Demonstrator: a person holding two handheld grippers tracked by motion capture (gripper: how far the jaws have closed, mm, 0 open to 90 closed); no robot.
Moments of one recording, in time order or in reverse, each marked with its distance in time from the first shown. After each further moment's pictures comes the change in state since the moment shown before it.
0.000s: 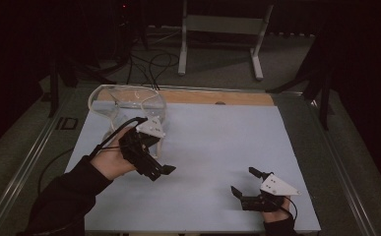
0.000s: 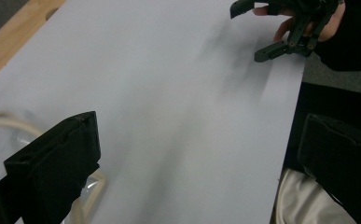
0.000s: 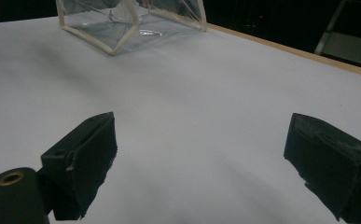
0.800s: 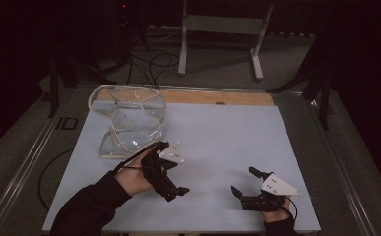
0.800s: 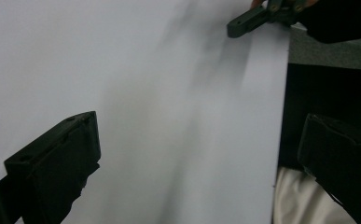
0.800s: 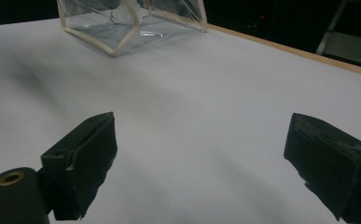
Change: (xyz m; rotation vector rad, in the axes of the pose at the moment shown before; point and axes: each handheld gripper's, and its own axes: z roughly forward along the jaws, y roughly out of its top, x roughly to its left) left arm -0.018 -0.025 0.066 0.011 -0.073 0.065; right arm -0.001 0.000 0.000 -0.006 0.007 0.004
